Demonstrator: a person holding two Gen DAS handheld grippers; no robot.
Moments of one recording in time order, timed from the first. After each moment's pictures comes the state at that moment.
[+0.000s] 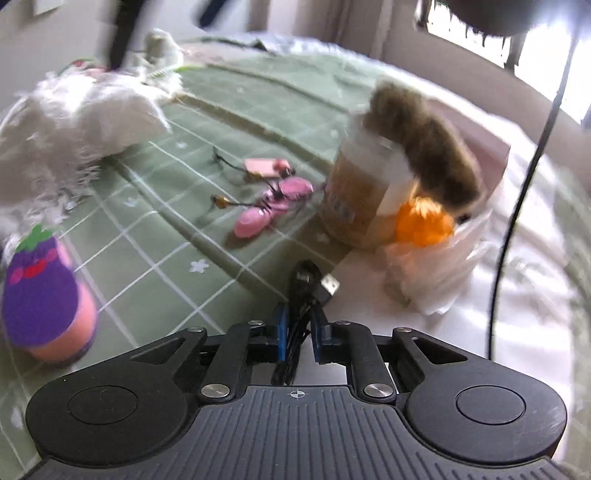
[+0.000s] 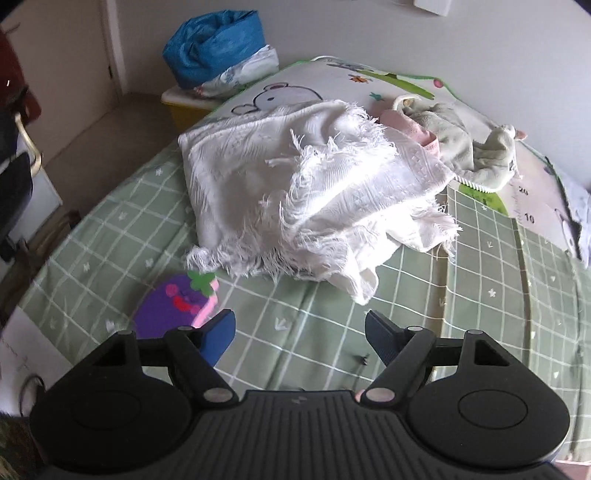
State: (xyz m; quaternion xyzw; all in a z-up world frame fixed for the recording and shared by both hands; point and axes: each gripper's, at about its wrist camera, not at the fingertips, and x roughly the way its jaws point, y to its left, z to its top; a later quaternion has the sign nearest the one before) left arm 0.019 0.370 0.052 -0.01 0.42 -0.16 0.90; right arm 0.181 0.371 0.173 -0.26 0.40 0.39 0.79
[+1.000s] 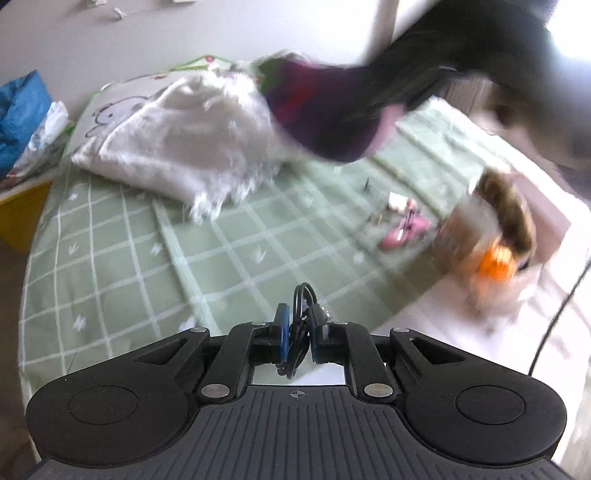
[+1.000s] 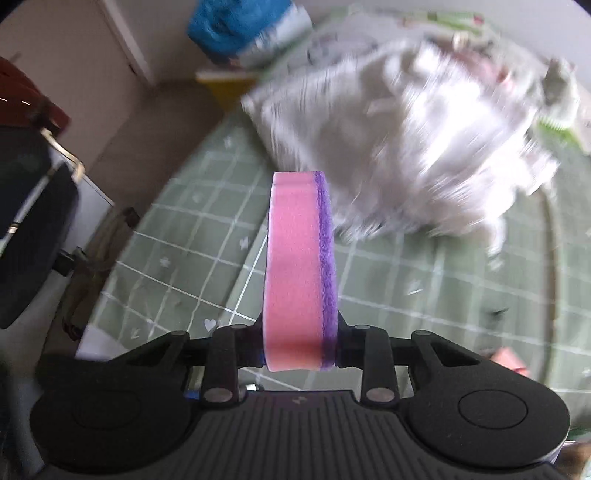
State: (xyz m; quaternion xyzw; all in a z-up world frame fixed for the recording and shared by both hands) left arm -0.042 0.454 0.108 -0.08 0.39 0.00 0.92; right arm 0.135 0.407 0.159 -0.17 0.50 0.44 0.73
